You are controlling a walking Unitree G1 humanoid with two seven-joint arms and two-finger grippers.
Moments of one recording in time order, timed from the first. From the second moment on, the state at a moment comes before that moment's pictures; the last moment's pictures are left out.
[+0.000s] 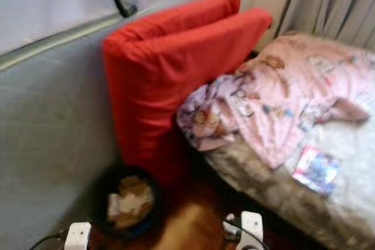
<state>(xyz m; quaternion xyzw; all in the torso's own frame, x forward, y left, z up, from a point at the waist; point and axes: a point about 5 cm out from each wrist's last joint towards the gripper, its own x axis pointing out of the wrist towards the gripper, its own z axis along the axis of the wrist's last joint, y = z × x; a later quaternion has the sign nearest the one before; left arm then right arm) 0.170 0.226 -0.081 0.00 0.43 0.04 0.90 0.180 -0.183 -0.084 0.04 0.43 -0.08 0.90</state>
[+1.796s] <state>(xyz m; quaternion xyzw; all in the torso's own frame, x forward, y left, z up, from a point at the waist) 0.170 0.220 -0.082 0.00 0.43 0.04 0.90 0.182 -0.190 -0.082 0.04 0.42 -0.08 0.90</state>
